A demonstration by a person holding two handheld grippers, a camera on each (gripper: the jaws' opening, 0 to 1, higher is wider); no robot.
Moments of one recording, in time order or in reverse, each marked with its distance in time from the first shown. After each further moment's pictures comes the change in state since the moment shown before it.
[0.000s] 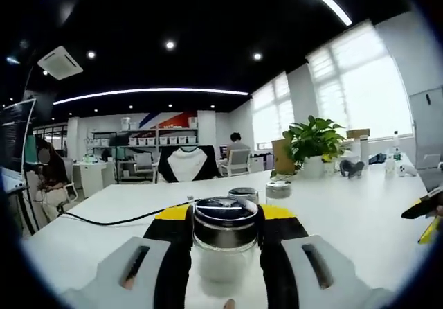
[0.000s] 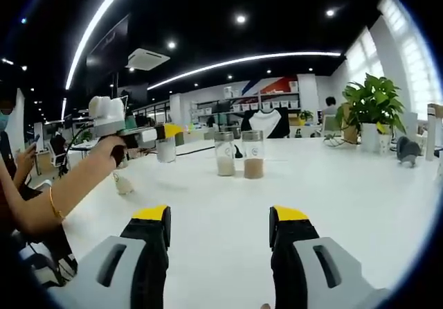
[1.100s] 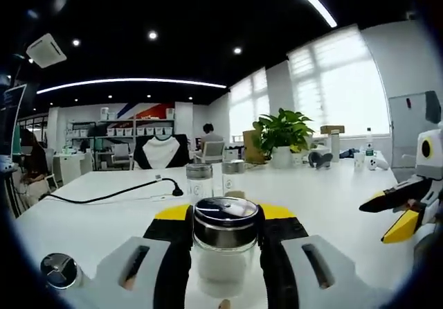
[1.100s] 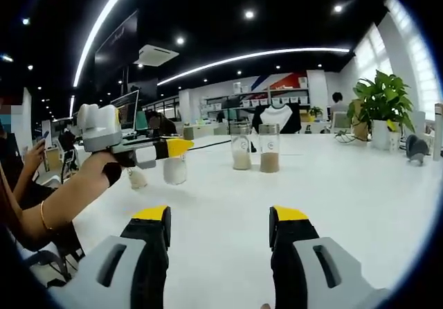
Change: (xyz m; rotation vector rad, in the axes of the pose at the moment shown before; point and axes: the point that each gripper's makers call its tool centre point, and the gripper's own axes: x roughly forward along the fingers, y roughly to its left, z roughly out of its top) left arm -0.040 -0.051 -0.029 -0.035 0.048 -0.162; right arm 0.000 0.030 -0.010 -0.015 0.033 0.063
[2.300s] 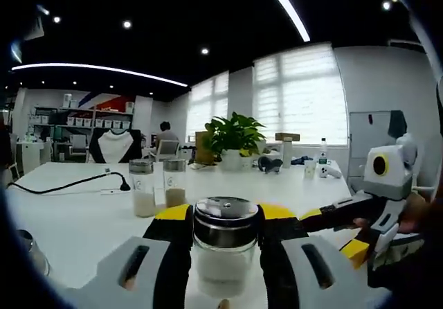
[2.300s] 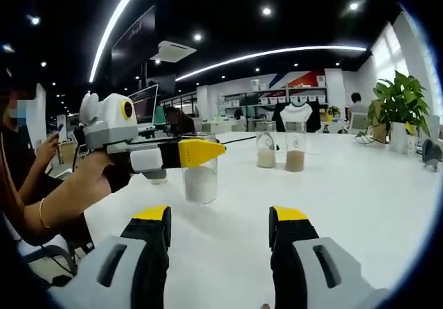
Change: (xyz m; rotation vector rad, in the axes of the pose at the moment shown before) left arm -0.021 -0.083 0.003 -0.058 -0.002 -0.297; right arm 0.014 0.031 -0.004 -0.023 0.018 0.109
